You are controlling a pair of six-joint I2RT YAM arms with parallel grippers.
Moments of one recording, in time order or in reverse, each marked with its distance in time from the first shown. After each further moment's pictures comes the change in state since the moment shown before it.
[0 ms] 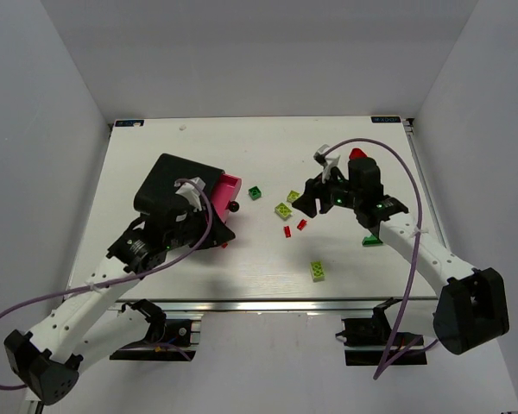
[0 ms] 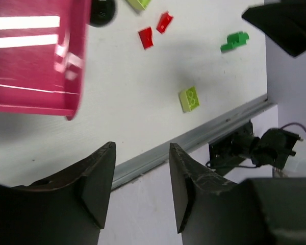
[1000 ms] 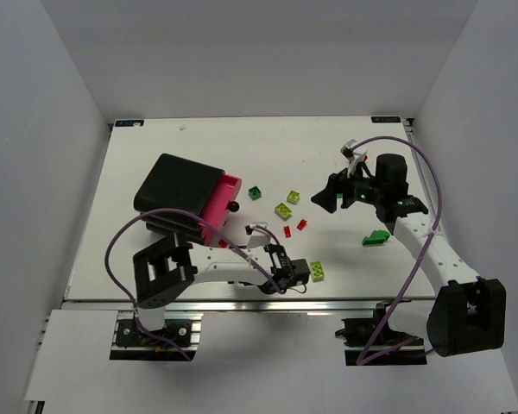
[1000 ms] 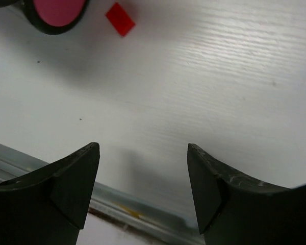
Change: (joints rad) left arm -0.707 0.989 0.415 -0.605 -0.925 -0.744; right arm -0.241 -0.030 -0.011 -0.047 -0.158 -0.044
